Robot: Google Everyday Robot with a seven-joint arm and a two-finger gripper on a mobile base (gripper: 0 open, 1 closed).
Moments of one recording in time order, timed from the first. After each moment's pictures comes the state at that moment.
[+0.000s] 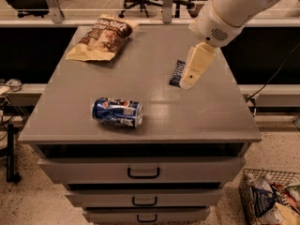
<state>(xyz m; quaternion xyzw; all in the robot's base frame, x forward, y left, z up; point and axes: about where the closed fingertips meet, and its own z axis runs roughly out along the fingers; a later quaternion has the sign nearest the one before) 0.581 -0.101 0.950 -0.62 0.73 0.02 0.27</state>
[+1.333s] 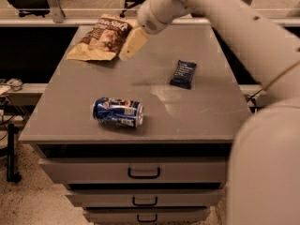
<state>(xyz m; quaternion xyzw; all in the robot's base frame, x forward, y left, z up) 0.747 0.045 0.927 -0.59 0.69 0.10 0.40</state>
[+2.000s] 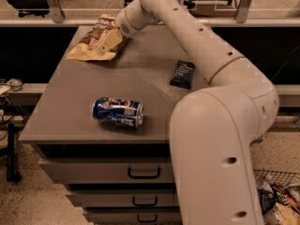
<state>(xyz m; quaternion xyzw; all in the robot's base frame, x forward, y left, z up) 0.827 0.126 0.886 -0.53 0.72 0.16 0.42</state>
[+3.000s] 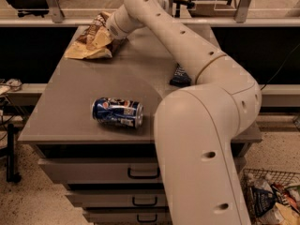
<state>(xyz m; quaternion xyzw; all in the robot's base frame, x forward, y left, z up) 0.851 0.158 0.866 -0.48 0.76 0.15 0.42</state>
